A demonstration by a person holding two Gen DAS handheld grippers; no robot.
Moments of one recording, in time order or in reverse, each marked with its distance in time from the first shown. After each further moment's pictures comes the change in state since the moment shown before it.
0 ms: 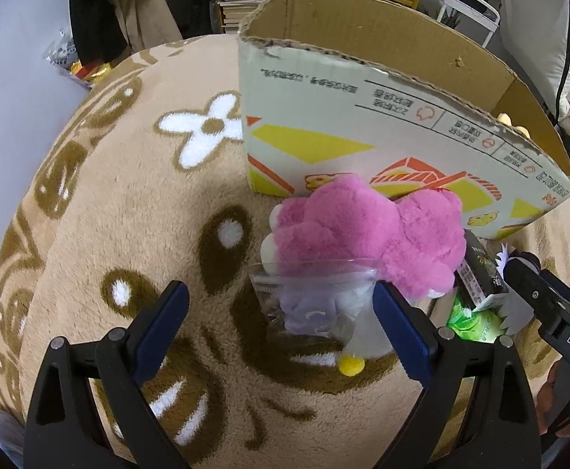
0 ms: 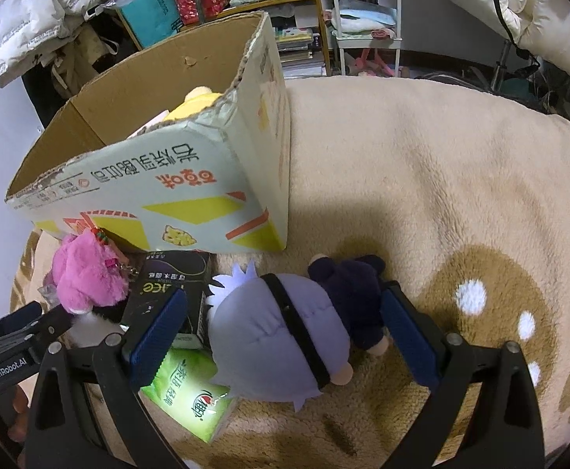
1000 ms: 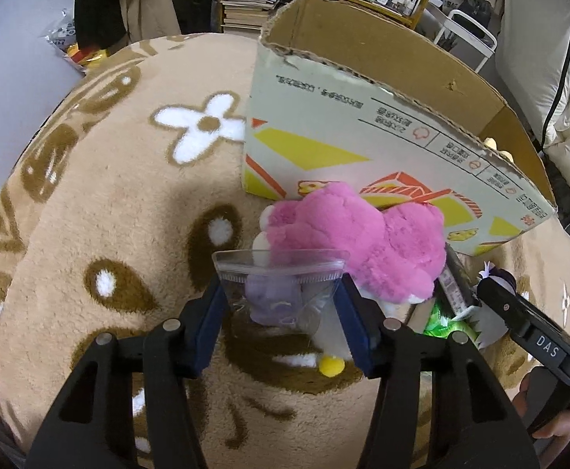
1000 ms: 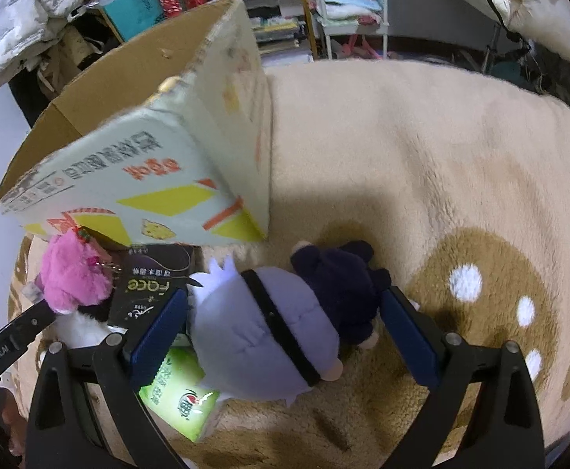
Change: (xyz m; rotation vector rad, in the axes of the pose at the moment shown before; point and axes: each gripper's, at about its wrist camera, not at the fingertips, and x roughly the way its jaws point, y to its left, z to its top) left arm -0.006 0.015 -0.003 -0.083 -0.018 -0.106; right arm 0.008 -0.012 -0.002 0.062 0.046 -0.009
